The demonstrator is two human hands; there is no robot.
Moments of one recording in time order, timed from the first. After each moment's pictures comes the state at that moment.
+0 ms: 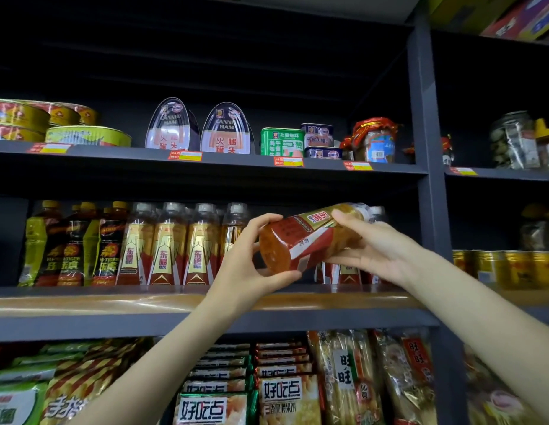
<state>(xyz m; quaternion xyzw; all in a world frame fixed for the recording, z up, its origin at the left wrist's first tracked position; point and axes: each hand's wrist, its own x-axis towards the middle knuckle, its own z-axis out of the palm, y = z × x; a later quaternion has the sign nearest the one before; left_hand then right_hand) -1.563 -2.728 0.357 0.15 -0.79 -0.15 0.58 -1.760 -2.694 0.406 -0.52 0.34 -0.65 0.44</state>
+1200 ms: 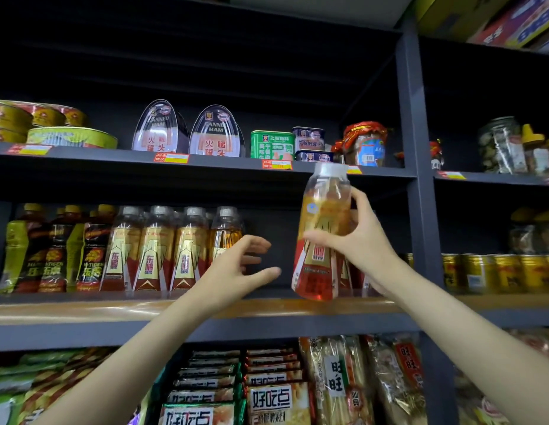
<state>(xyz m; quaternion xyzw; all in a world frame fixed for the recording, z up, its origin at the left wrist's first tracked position) -1.561 -2.759 0.365 0.28 -0.82 -0.10 0.50 -1.766 -2.708 0.398 -0.68 0.35 -0.64 0.03</state>
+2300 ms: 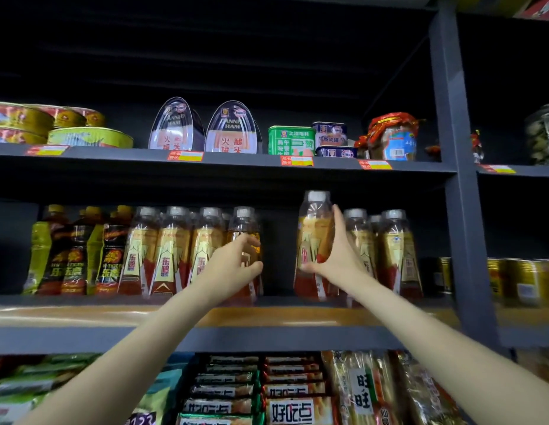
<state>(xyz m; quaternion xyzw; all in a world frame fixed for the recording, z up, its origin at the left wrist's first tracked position) -1.544 -2.794 0.380 0.41 -0.78 -0.03 0.48 -1.743 -2.804 0.383 -0.67 0.48 -0.56 0.00</state>
